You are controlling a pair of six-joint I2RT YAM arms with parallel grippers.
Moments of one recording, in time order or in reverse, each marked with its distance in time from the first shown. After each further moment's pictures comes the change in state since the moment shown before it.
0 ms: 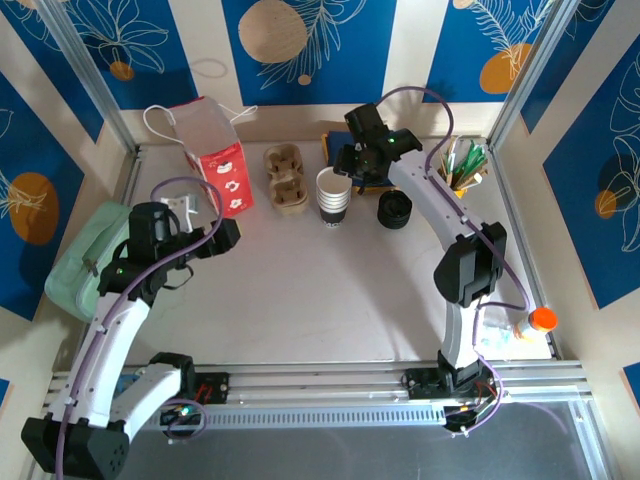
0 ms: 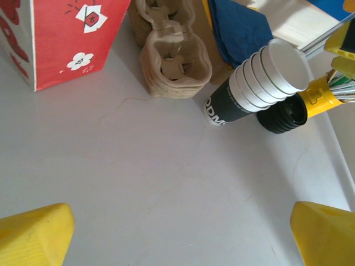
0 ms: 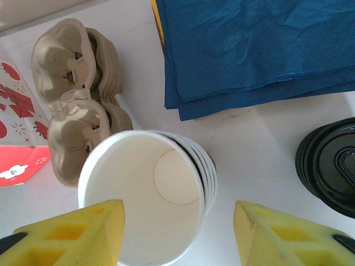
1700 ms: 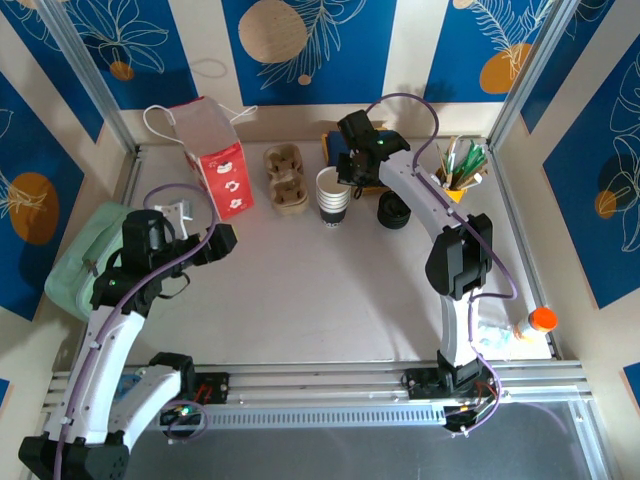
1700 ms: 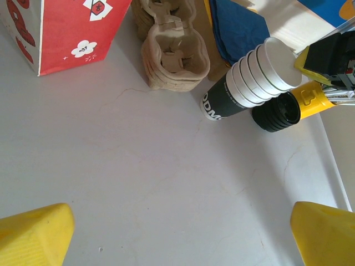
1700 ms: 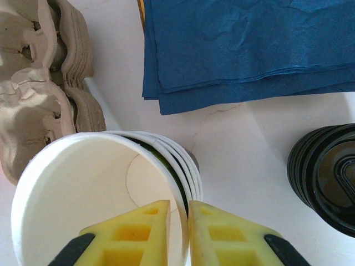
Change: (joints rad) left arm -0.001 -0.074 0.002 -0.076 -0.010 -0.050; right arm 0.003 0.083 0.000 -0.002 0.015 -0.071
